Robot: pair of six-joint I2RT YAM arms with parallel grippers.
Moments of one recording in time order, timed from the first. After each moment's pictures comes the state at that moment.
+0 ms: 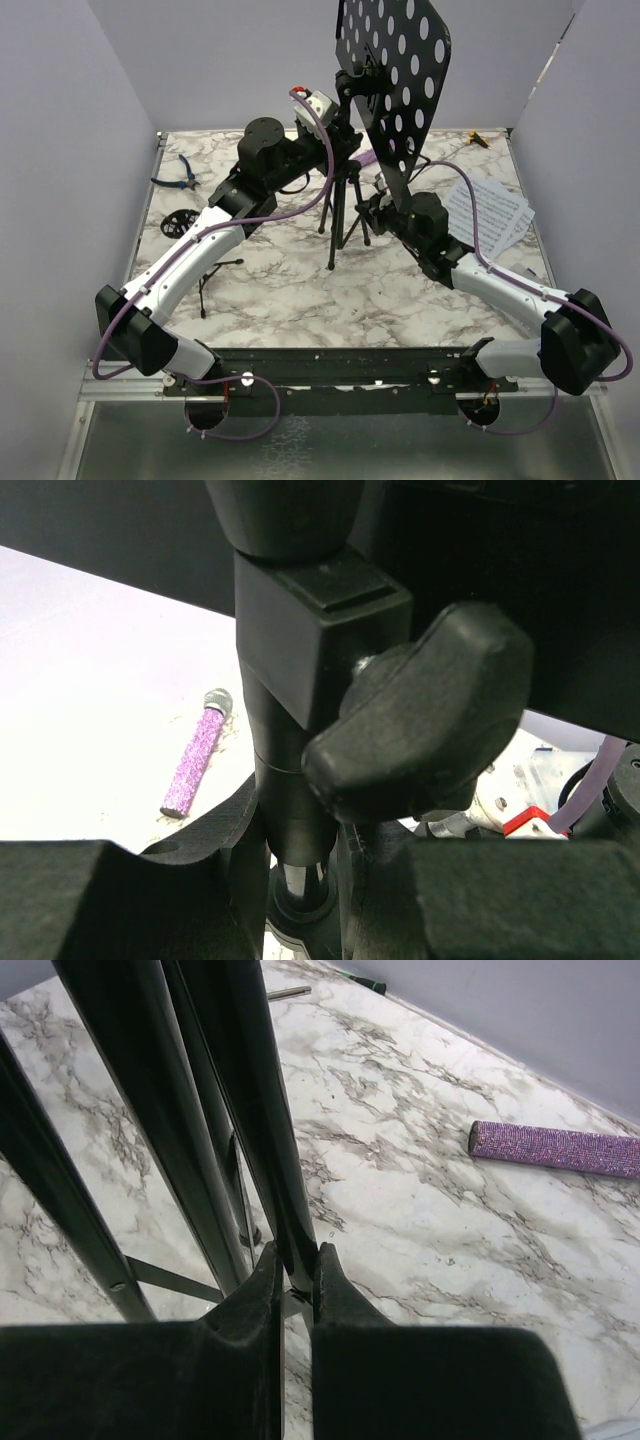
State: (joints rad) left arm -0.64 1.43 1.47 0.05 0.27 -0.08; right arm 0.62 1.29 0.78 0.34 -0.04 -0.08
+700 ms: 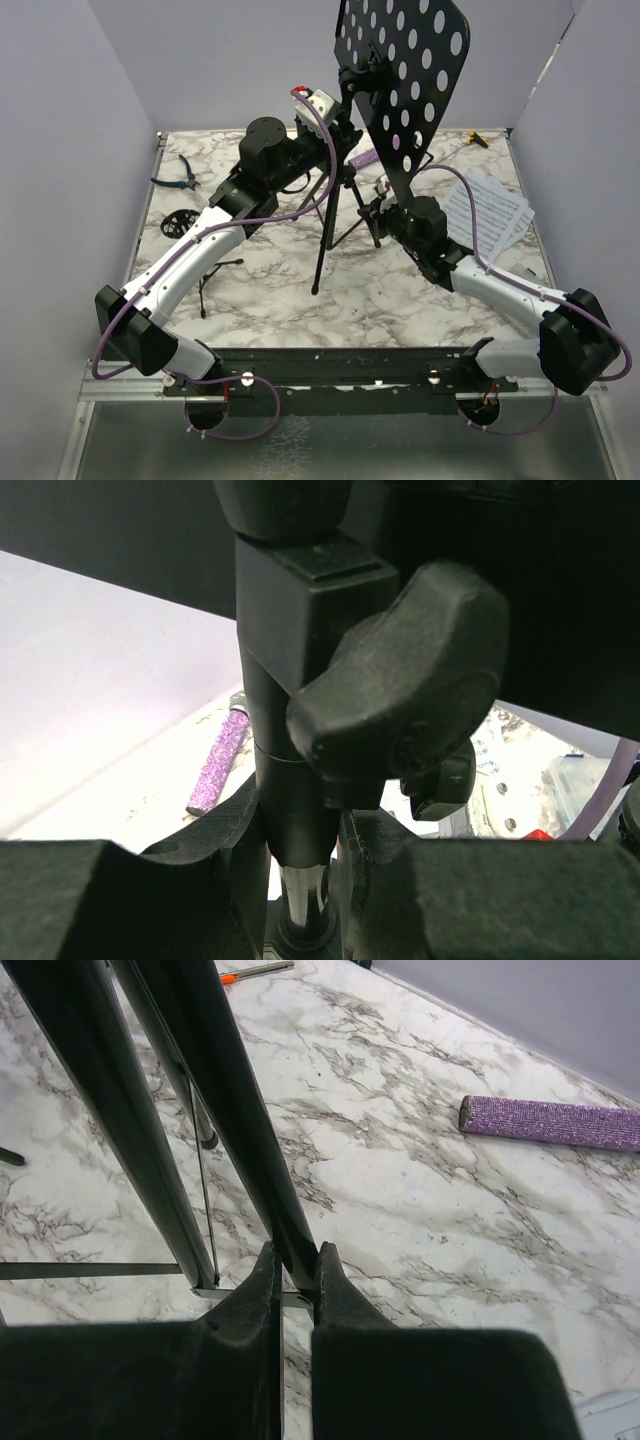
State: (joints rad) left arm -0.64 1.43 1.49 0.01 0.20 -0.02; right arm 0.62 1.29 0.74 0.35 -0.01 -0.08
